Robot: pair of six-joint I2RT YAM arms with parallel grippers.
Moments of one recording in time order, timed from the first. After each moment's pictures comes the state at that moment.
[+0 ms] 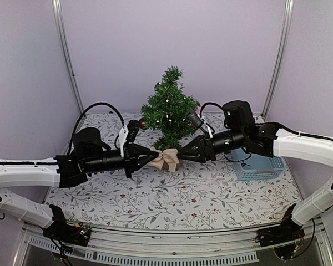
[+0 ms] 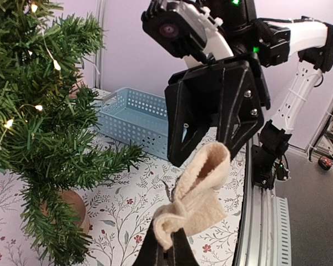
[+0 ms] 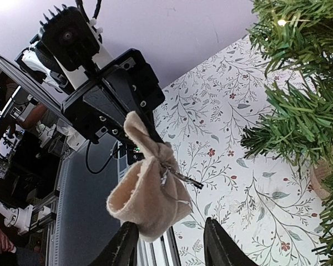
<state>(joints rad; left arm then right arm) -0.93 1.16 0.64 0.40 0.29 -0.13 0.83 1.41 1.07 -0.10 -0.71 0.30</state>
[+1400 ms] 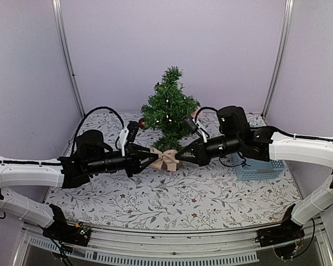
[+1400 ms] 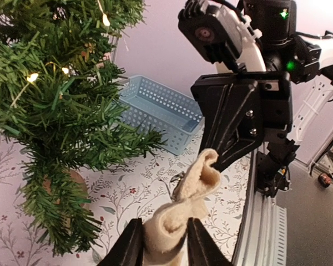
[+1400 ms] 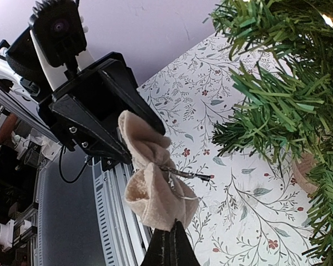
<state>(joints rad) -0.89 1.20 0.60 0.45 0.27 -0.25 0.88 1.45 1.05 -0.07 -0.55 0.32</state>
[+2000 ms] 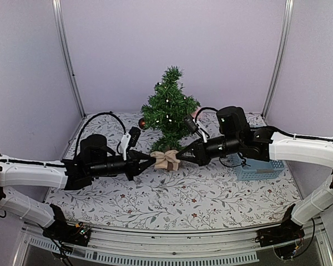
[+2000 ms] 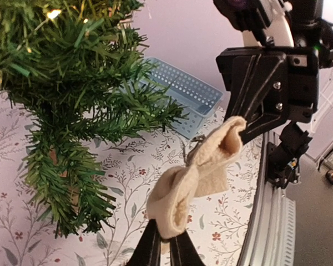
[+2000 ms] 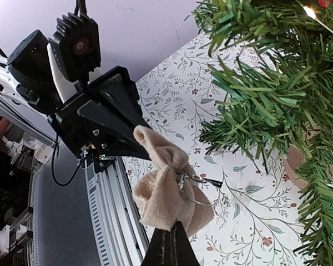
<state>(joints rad) -0.88 1.24 0.56 0.46 0.24 -0.27 0.88 1.45 1.05 -0.09 -0.50 0.33</state>
